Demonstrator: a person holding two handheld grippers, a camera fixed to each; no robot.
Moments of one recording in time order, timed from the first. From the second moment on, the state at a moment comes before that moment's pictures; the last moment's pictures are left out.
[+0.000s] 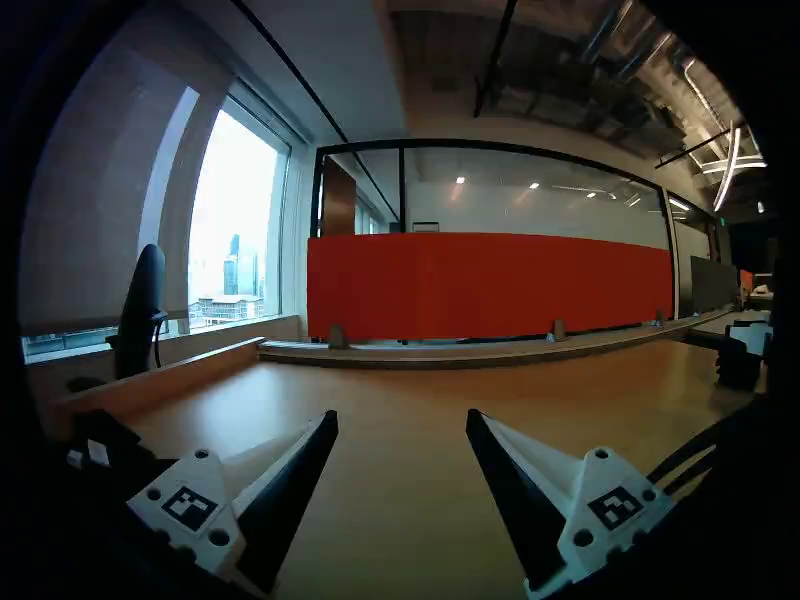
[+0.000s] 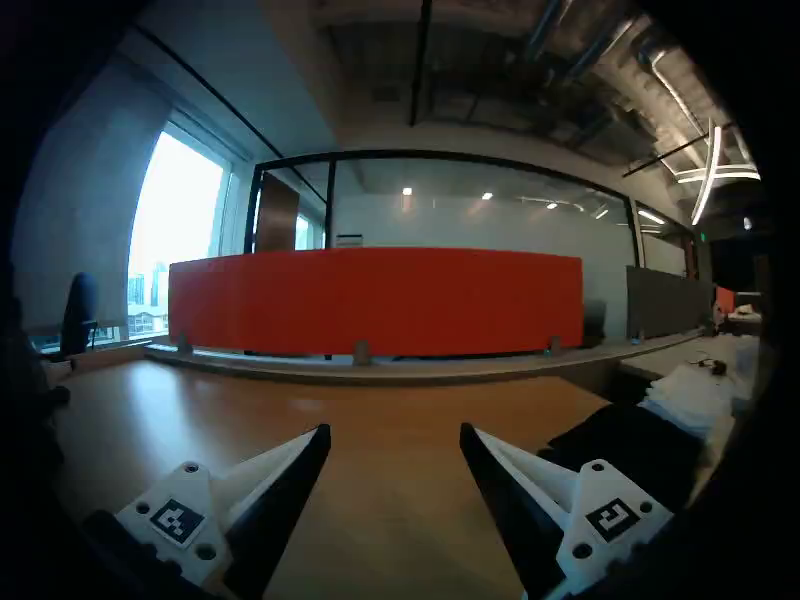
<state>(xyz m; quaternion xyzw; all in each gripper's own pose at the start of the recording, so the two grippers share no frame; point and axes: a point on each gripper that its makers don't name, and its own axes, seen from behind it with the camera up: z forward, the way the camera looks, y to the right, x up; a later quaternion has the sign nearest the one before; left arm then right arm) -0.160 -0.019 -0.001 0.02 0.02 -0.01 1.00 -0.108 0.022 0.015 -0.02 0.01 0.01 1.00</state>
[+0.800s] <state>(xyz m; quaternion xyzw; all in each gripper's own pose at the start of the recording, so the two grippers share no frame) -0.160 -0.018 -0.002 0.02 0.02 -0.01 1.00 -0.117 0.017 0.010 -0.02 0.02 0.01 1.00</state>
